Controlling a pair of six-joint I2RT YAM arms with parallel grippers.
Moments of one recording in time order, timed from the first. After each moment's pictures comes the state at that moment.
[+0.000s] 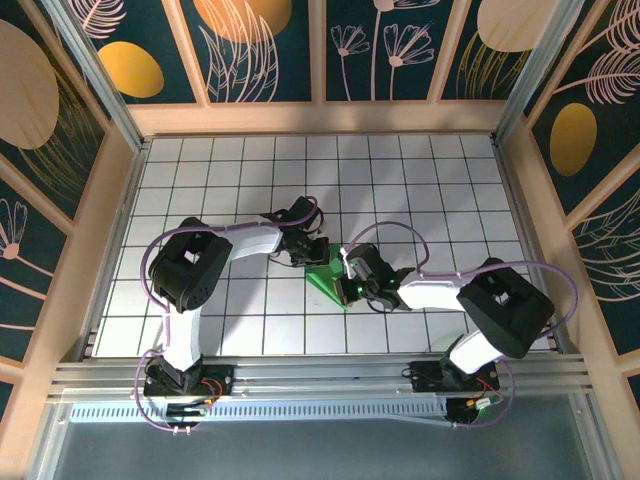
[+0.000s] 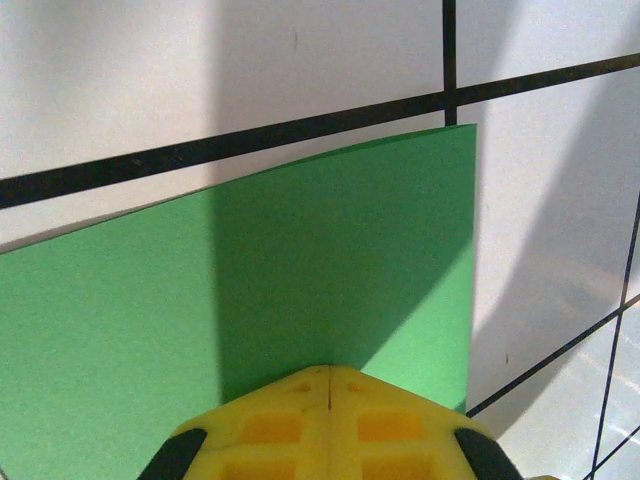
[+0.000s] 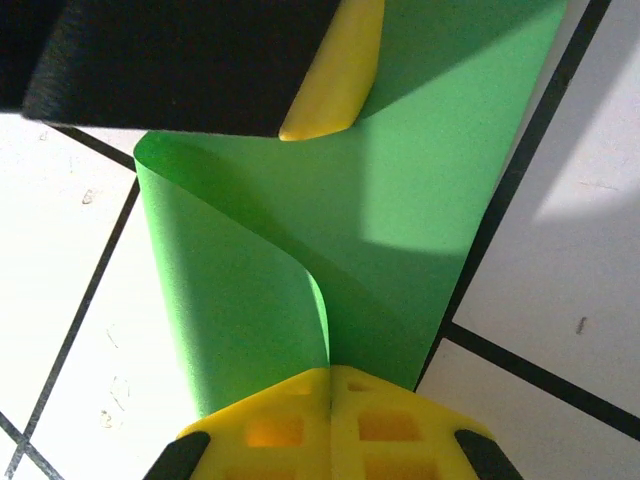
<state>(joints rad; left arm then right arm) -0.67 1.98 1.19 -0.36 0.38 -0.66 0.83 1.53 0.55 0.09 -0.10 0.43</state>
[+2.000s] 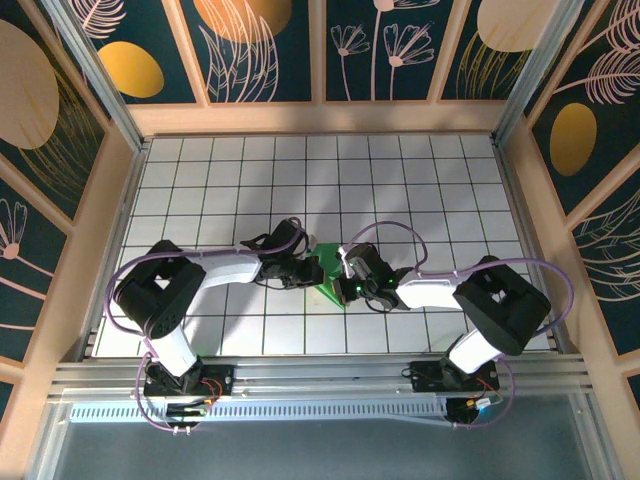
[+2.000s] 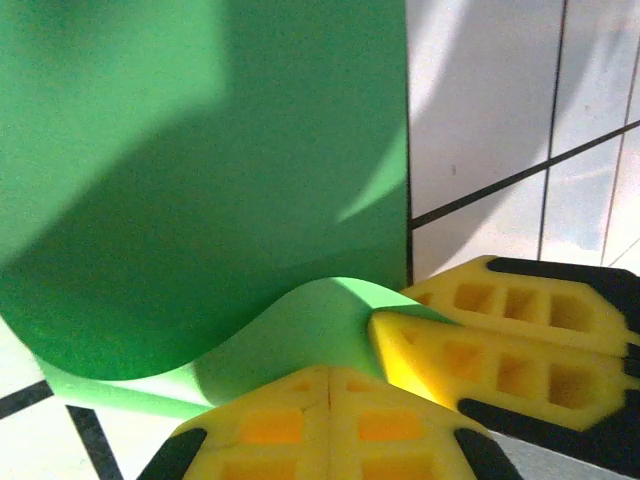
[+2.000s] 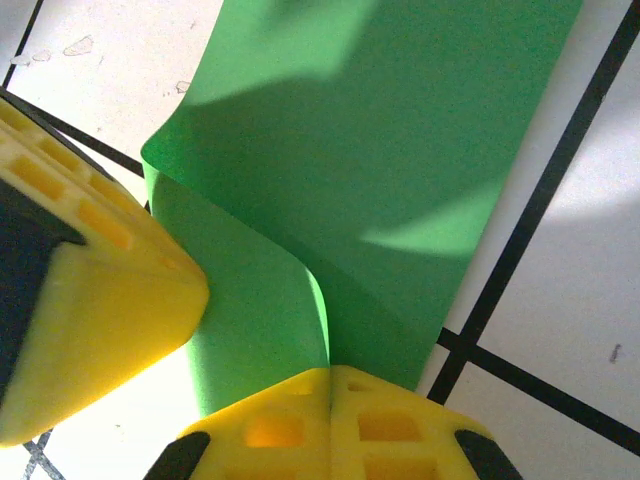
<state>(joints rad) -0.71 1.73 0.85 -0.12 0.46 -0.79 0.83 1.55 0.55 0.13 -0.12 0.43</state>
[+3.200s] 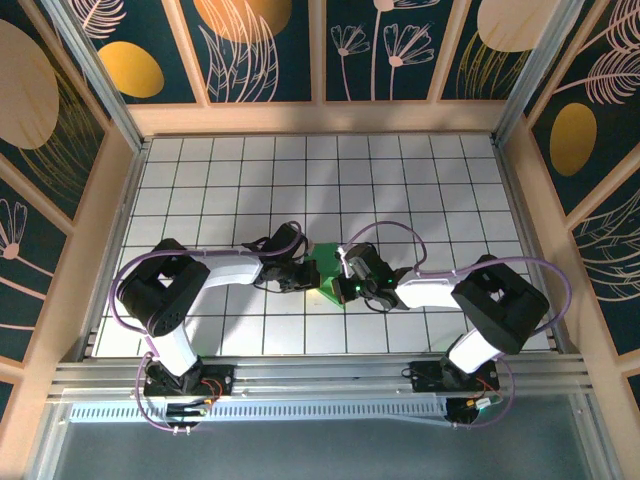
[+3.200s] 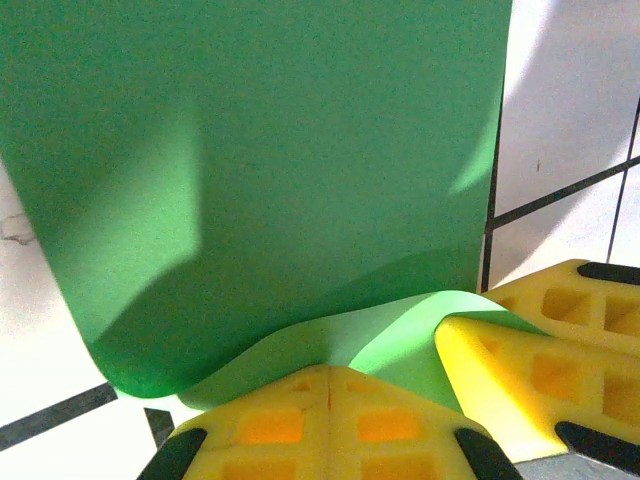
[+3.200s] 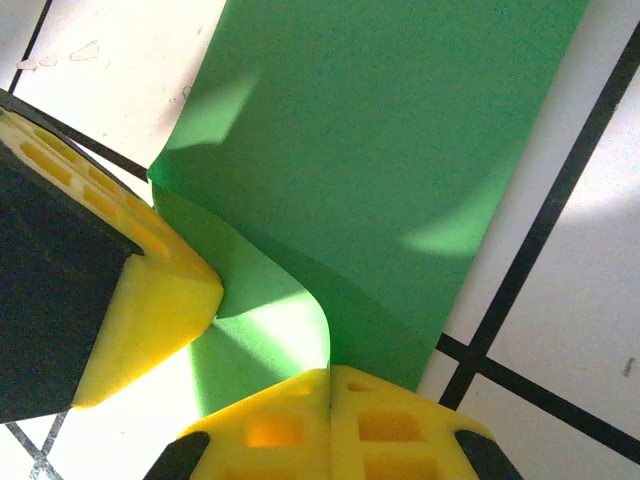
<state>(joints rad) -0.71 1.75 0.82 -0.13 0.42 -0.79 0.83 1.56 0.56 0.14 -0.13 0.43</state>
